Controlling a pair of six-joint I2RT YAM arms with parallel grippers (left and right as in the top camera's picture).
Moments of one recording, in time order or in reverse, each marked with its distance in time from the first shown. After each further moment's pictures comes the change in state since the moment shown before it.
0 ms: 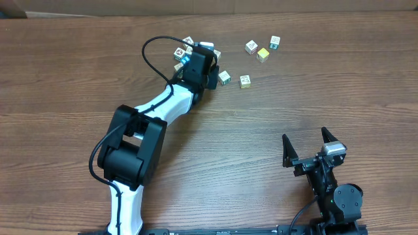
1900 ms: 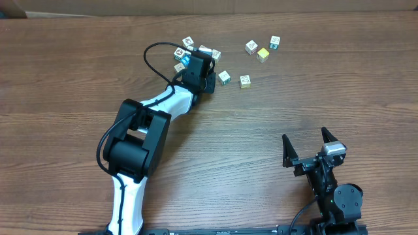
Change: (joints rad) left arm 0.007 0.060 0.000 0.000 0.039 0.001; right arm 0.000 0.000 0.000 0.000 0.000 0.000
